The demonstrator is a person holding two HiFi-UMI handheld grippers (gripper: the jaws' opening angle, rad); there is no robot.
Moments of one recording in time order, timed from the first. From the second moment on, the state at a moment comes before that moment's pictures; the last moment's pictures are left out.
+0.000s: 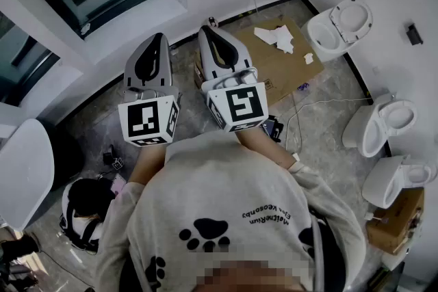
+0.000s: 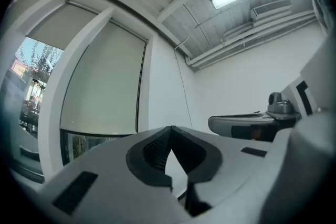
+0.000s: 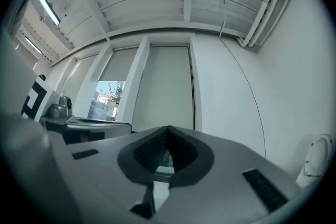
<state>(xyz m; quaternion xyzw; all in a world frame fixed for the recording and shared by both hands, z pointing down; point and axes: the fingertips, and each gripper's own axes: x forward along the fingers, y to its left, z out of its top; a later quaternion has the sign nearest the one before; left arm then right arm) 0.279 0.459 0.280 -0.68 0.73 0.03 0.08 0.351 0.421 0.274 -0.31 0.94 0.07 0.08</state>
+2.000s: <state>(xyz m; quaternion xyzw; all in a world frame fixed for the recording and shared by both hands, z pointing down) 0.023 0.178 0.310 -0.77 0.64 0.04 0.04 0.087 0.148 0.311 -0.37 0.93 0.03 0.04</state>
